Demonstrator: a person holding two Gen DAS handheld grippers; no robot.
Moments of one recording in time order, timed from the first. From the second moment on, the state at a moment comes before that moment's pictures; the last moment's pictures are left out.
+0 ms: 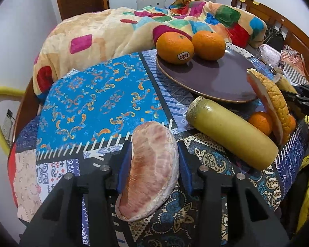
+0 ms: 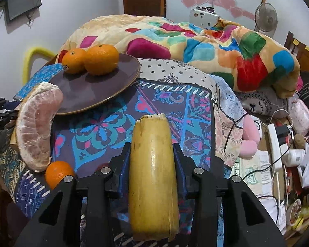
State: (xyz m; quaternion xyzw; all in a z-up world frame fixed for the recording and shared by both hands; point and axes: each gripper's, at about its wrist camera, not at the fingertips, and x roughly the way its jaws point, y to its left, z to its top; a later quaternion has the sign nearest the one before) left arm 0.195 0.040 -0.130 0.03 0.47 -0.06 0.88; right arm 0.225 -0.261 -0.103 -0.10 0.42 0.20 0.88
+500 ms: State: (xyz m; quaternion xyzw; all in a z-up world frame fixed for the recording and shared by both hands) left arm 0.174 0.038 -0.062 0.02 0.39 -0.03 0.92; right arm 0.201 -0.263 -0.045 -0.08 0.35 0.21 0.91
